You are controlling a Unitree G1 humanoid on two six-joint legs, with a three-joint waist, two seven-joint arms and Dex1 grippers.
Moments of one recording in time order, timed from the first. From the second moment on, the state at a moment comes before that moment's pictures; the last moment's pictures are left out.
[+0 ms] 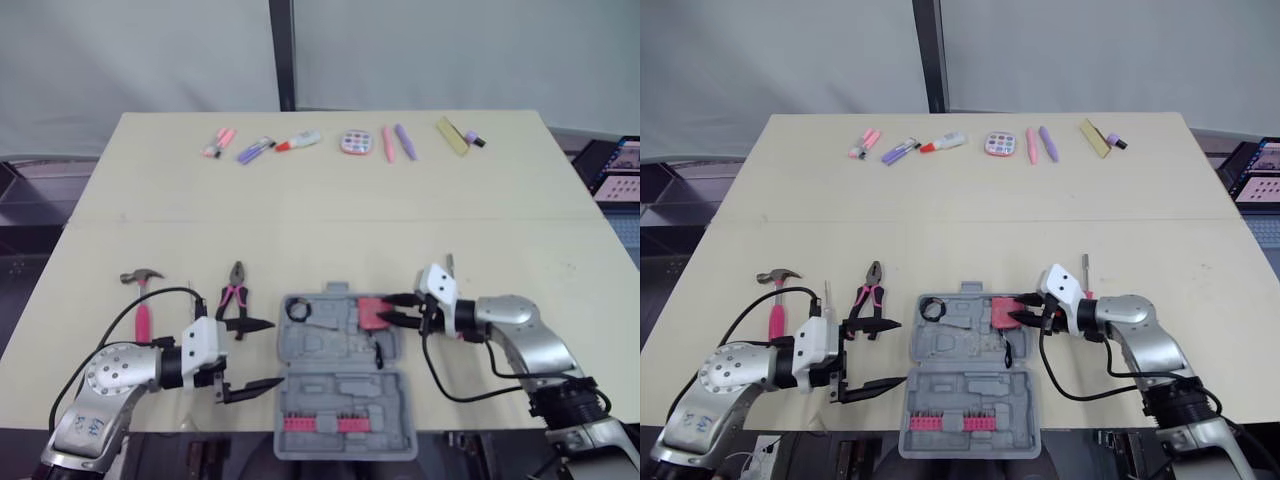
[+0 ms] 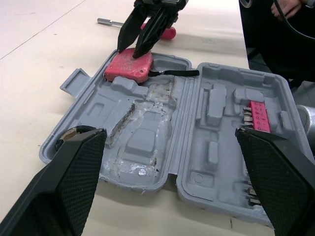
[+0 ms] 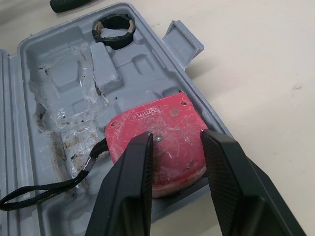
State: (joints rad) left arm 0.11 0.68 0.03 -0.32 -0.36 0.07 -1.04; right arm -0.32 -0.61 0.15 0.09 0.22 0.26 1.05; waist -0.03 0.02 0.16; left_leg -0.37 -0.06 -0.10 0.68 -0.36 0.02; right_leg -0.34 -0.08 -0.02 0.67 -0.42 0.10
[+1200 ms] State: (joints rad) left arm 0.13 0.68 0.03 -0.34 -0.37 0.06 -1.04; right arm -0.32 -0.57 0.19 0.20 0.16 0.11 1.04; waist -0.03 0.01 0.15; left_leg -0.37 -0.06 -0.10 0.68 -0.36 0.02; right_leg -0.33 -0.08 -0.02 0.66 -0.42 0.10
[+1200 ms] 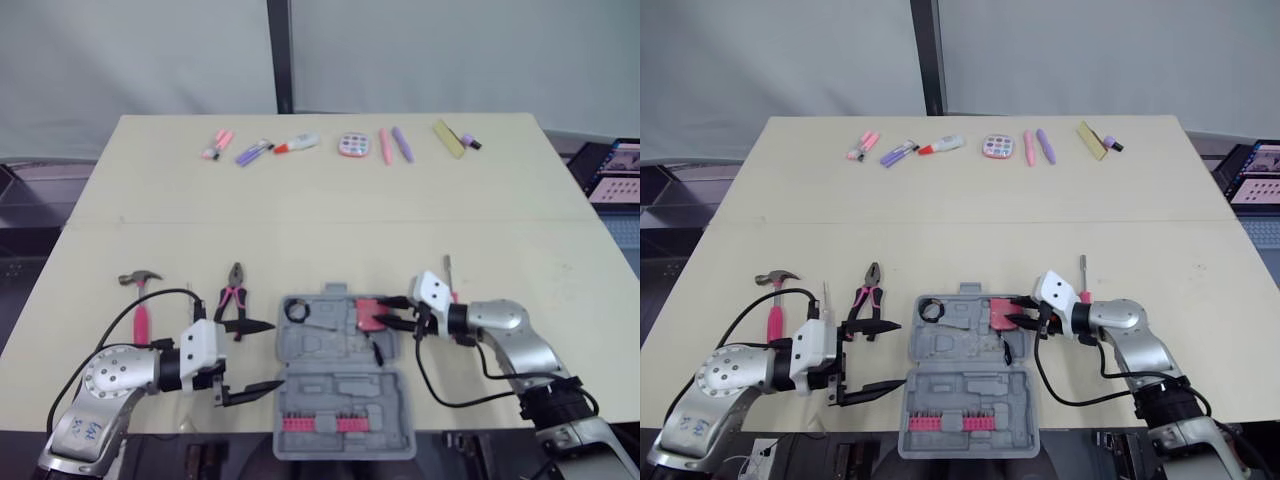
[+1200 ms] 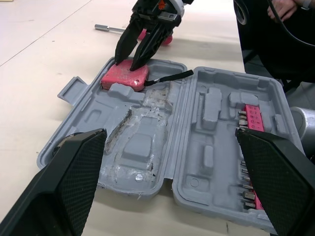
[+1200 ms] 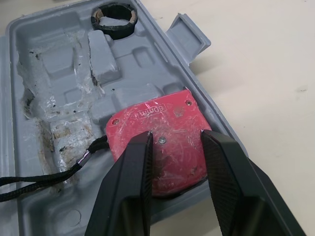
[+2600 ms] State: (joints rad) left arm 0.44 0.64 0.20 -0.32 -0.42 0.01 -0.98; right arm 0.53 -0.78 -0.32 -0.55 0.37 0.34 1.02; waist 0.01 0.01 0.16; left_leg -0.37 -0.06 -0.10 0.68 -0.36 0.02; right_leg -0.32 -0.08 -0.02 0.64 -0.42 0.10
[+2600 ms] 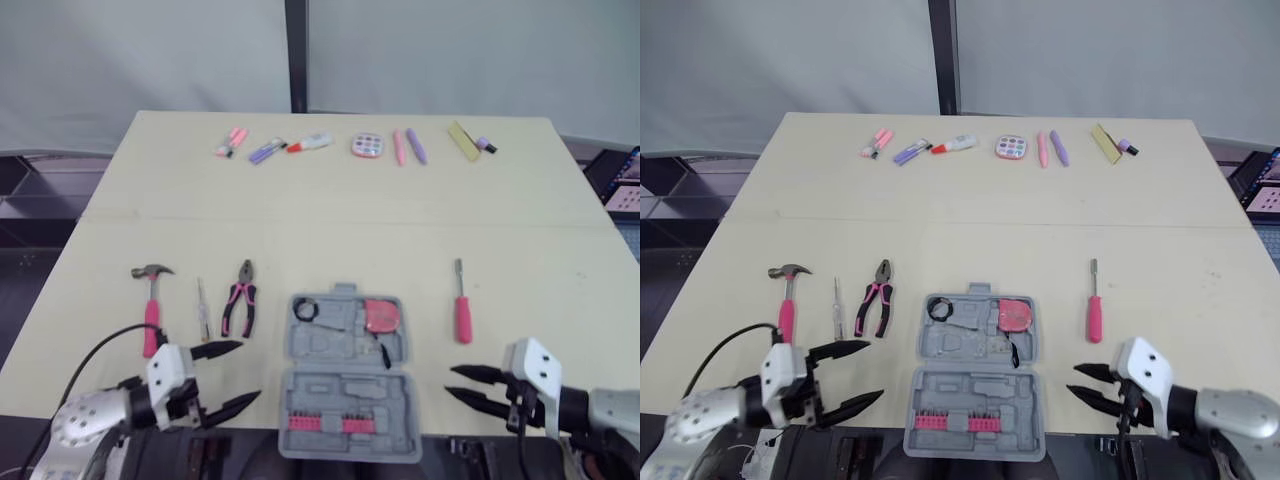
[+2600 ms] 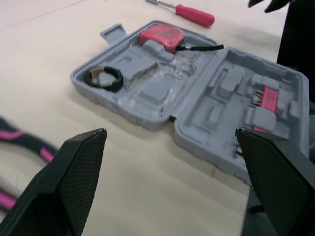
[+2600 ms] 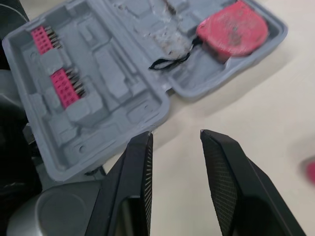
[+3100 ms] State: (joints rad) left arm 0.46 0.66 0.28 -0.47 -0.50 0.27 -0.82; right arm 0.48 -0.81 -0.30 -0.52 0.42 0.40 1.01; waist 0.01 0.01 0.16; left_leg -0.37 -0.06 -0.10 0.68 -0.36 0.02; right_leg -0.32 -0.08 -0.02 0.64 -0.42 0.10
